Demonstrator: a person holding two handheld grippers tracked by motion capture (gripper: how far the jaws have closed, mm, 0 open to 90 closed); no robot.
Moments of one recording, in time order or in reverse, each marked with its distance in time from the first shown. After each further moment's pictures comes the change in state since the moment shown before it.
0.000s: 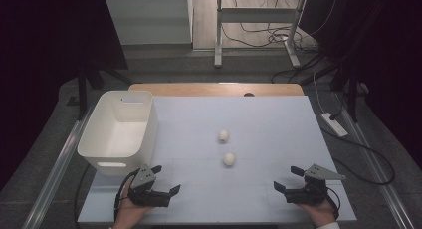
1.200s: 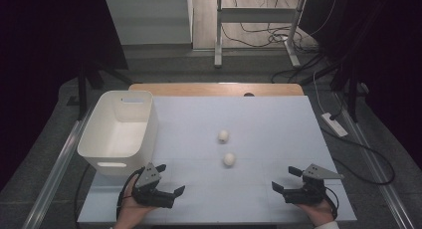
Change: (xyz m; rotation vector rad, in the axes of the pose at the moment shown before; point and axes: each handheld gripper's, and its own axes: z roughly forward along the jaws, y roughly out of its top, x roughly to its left) left arm -0.012 0.016 -0.001 0.017 -0.019 0.041; right arm 0.004 0.002 0.003 0.002 0.028 -0.001
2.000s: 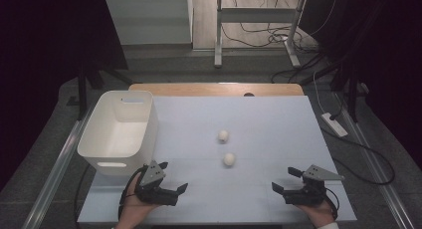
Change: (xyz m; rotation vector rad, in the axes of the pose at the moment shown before) left arm -0.007 0.015 0.002 0.012 0.034 0.017; right arm 0.000 -0.001 -0.002 -0.010 0.002 0.008
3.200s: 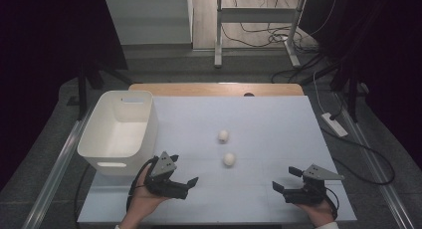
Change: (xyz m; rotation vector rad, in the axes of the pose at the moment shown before) left arm -0.011 0.038 0.007 0.005 -0.034 0.032; right arm -0.002 -0.001 0.001 0.002 -0.019 0.001
